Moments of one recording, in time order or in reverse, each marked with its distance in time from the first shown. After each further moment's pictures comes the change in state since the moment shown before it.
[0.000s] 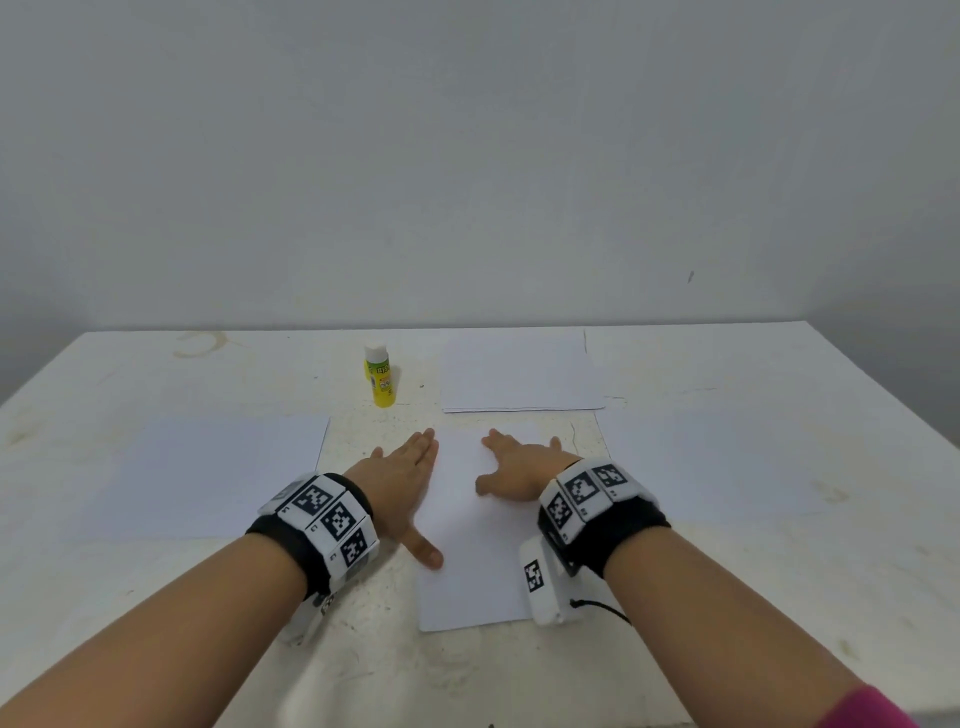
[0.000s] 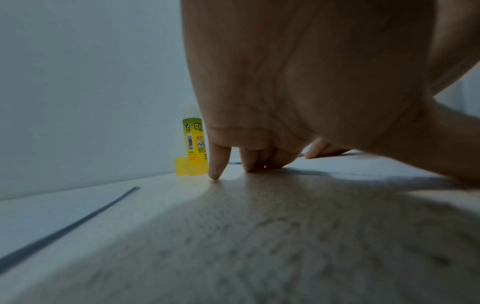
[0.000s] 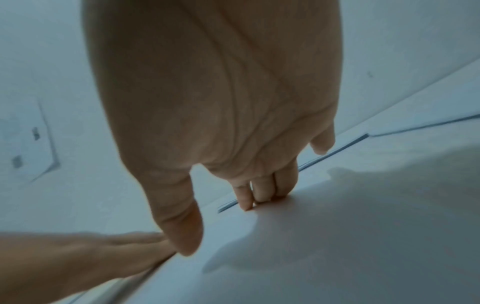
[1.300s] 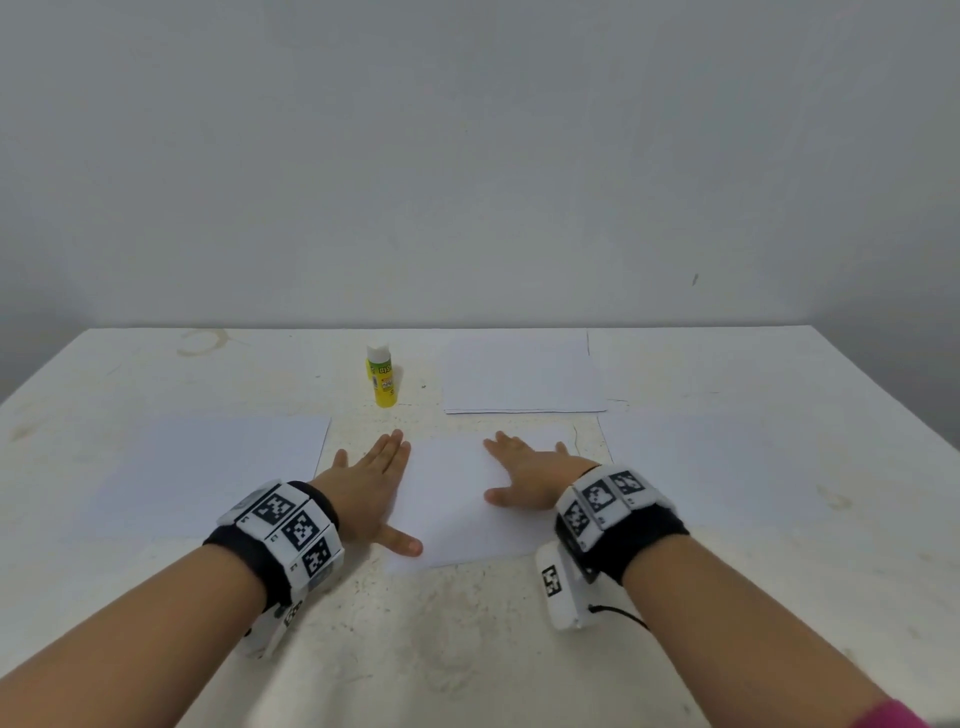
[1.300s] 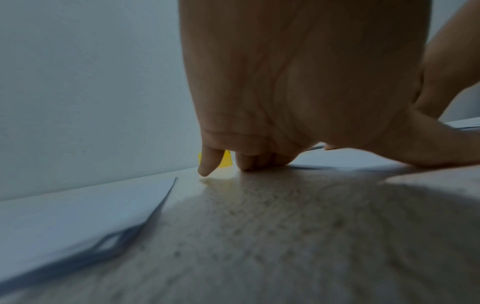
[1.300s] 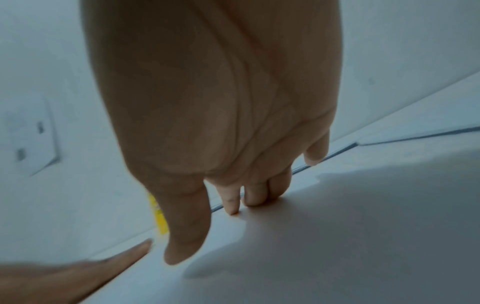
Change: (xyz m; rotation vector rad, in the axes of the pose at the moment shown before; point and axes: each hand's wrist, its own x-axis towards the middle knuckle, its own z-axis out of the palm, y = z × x) left_hand -0.012 -0.024 0.009 -0.033 -0.088 -0.070; right_hand 0.007 0.018 0.003 -0.116 -0.025 -0.116
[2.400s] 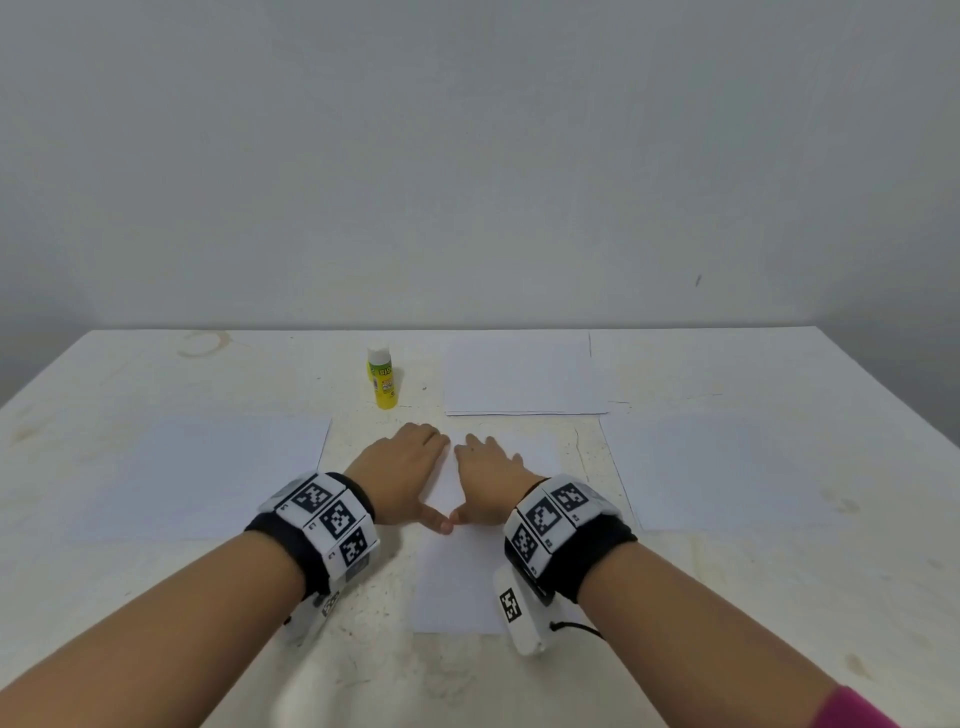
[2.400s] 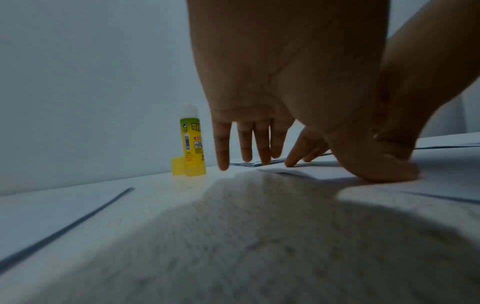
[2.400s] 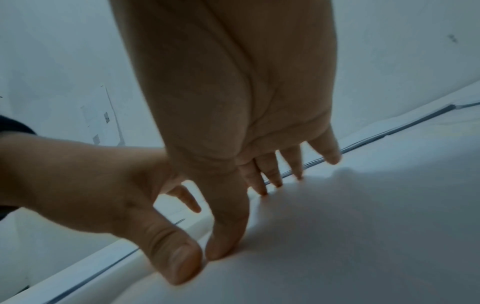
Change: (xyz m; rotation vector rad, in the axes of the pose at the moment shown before) left_hand 0.017 0.024 -0.016 0.014 0.351 0.104; right_hand 0.011 -0.052 0.009 -0.014 0.187 0.005
